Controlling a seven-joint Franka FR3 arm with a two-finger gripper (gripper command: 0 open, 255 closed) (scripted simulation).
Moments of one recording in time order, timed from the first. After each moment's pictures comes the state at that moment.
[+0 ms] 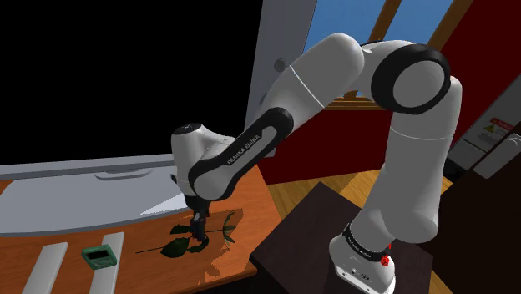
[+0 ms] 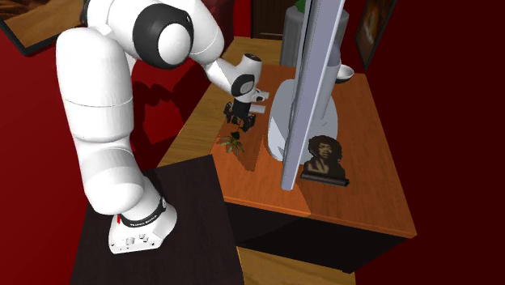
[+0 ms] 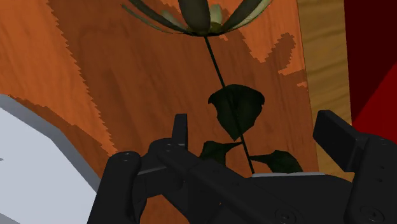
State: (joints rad) arm 0.31 0.35 0.33 -2.19 0.06 2.34 -0.21
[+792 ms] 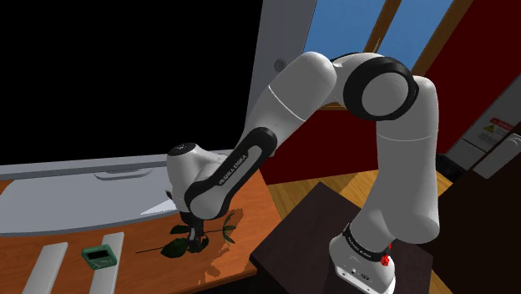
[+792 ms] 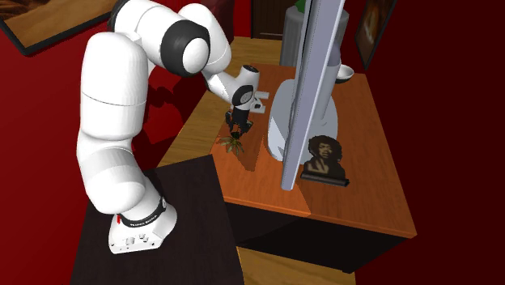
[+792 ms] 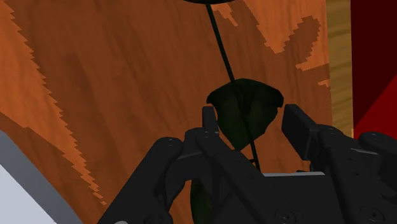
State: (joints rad) arm 0.34 0.50 0.32 -2.14 0.02 2.44 -0.19
